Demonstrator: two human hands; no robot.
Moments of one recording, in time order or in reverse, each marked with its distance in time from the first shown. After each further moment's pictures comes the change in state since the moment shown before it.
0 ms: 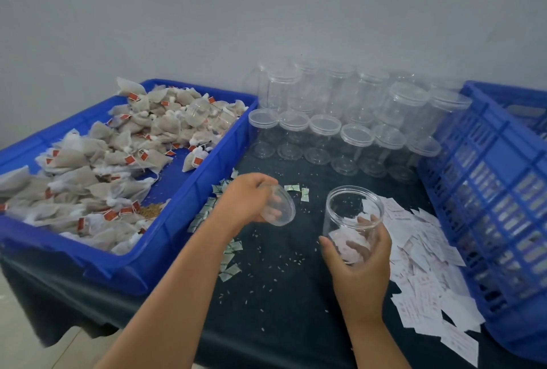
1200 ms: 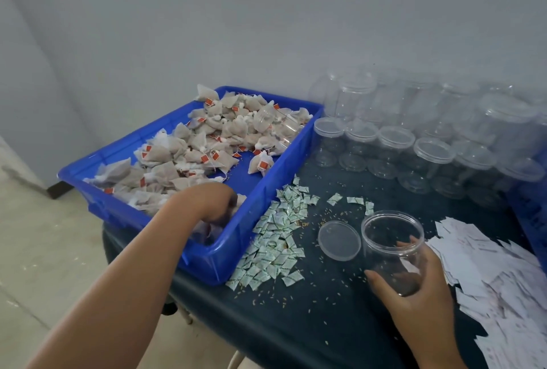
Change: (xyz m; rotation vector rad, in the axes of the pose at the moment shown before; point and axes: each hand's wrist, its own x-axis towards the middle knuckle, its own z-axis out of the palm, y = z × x) left_hand -0.012 -0.019 -0.183 1.470 -0.101 -0.169; right_hand -0.011 -0.016 0.003 -0.024 -0.367 0.042
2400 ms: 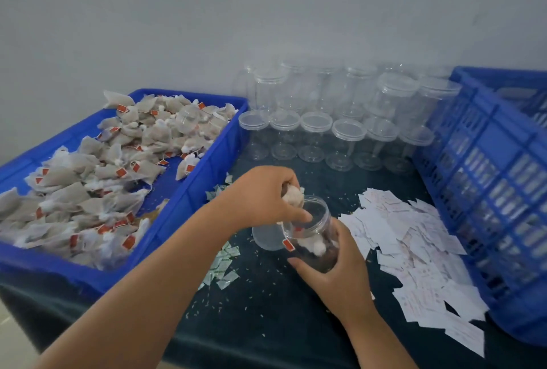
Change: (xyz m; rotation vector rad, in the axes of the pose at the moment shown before) left_hand -0.037 0.203 -0.050 -0.500 0.330 0.522; right_hand 0.007 0.009 -0.003 -0.052 -0.053 -0.064
